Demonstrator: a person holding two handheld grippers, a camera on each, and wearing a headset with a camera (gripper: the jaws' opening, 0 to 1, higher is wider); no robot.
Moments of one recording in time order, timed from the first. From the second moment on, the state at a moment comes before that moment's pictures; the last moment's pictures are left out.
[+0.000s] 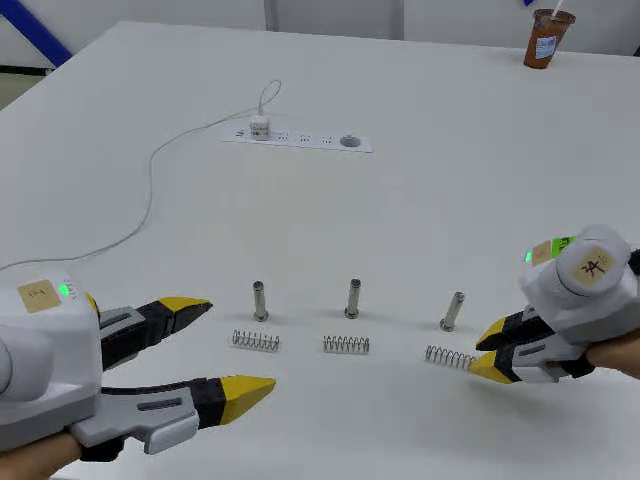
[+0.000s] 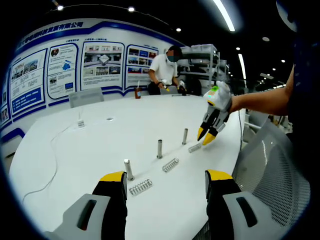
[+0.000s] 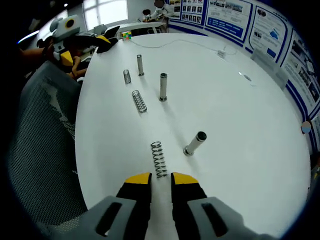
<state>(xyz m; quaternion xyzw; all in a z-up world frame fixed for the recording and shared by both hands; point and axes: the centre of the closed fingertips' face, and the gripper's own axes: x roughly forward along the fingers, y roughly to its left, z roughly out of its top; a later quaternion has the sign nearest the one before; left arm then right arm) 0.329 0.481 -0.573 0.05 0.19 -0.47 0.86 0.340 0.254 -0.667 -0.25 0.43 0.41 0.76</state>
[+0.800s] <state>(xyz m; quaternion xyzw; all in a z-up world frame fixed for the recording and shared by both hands) 0.323 0.481 -0.575 0.05 0.20 -0.47 0.86 0.337 0.256 -0.684 -0.29 0.44 0.45 0.72</state>
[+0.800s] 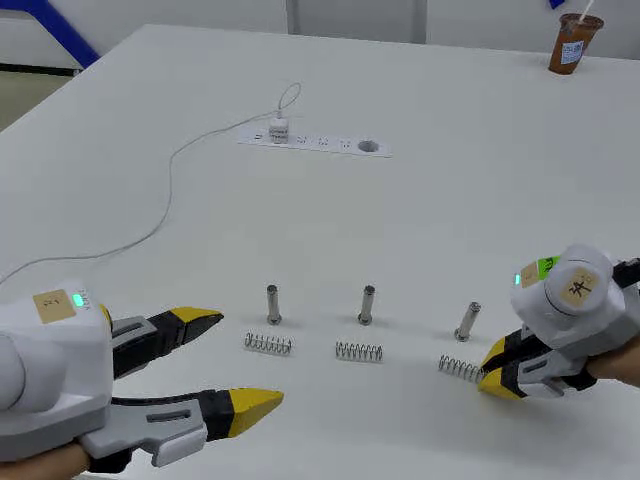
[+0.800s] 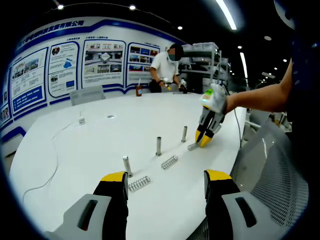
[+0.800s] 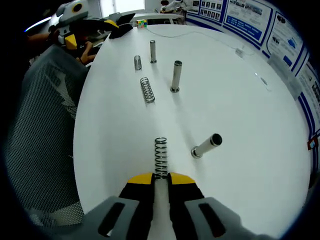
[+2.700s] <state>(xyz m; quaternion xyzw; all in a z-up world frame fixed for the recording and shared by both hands) 0.323 0.480 -0.576 0.04 0.18 -0.47 0.86 0.377 0.266 -0.566 -0.28 0.42 0.40 0.77</state>
